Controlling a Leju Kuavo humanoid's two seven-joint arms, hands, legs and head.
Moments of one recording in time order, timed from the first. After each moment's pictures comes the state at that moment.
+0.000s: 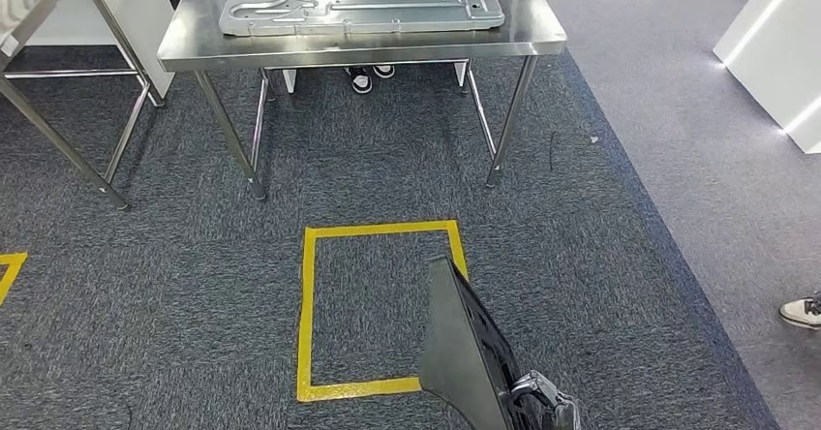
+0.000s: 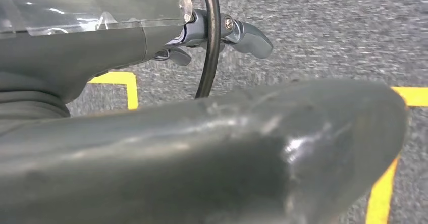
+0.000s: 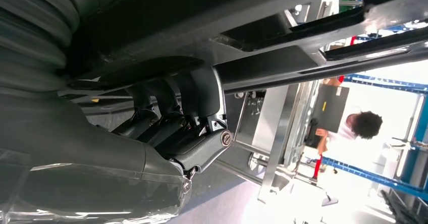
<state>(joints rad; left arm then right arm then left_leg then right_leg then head) -0.02 -0.12 0.45 -0.20 -0.31 0.19 -0.30 0.53 0.35 0.07 -1.79 0.40 -0.22 -0.67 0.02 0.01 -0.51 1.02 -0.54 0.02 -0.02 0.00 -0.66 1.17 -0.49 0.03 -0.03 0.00</state>
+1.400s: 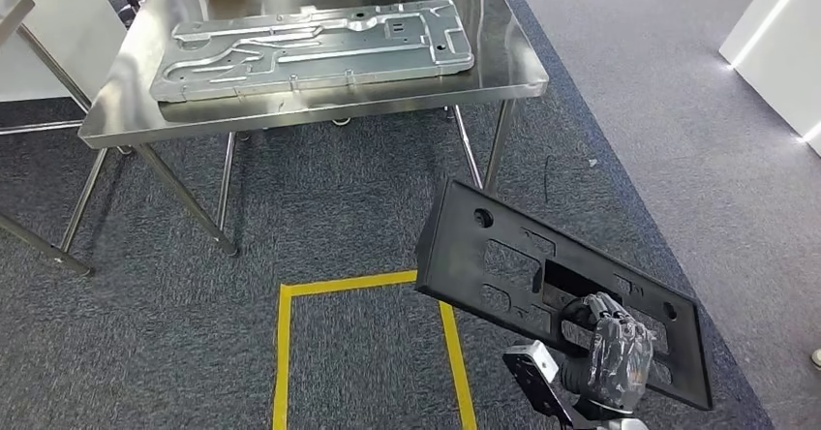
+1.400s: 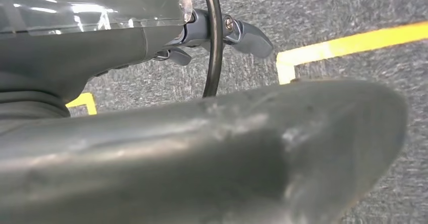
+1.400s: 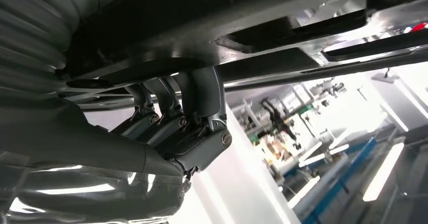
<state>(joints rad) -0.04 -0.08 0.47 -0.20 -0.49 0.13 -0.26 0.25 0.20 0.02 -1.79 1.14 -0.69 -0.08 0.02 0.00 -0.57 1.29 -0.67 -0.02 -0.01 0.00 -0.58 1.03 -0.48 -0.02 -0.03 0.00</state>
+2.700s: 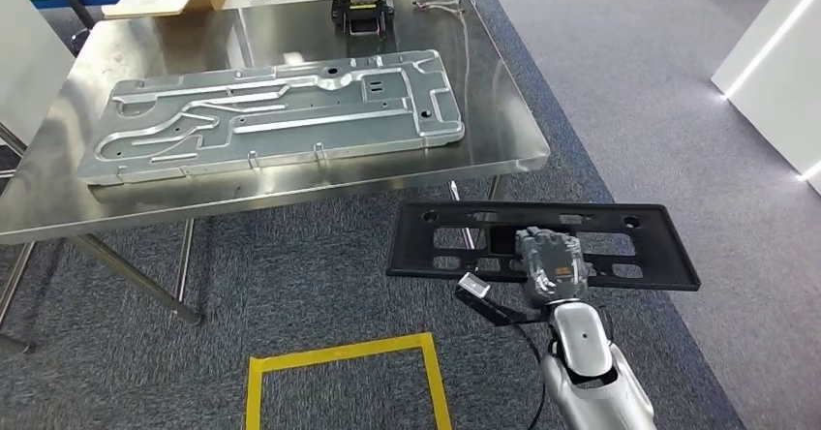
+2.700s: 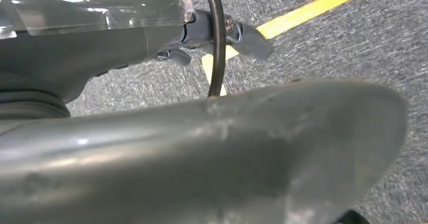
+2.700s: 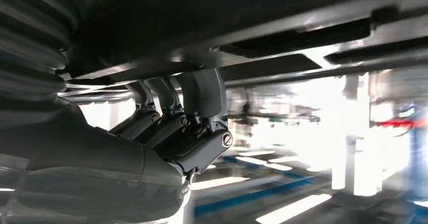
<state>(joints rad) -0.04 -0.07 0.46 -0.20 -0.66 0.09 -0.23 -0.26 0.01 0.22 -1.33 1.52 -0.40 0.13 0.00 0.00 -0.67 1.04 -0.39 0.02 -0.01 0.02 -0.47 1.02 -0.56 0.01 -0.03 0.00</state>
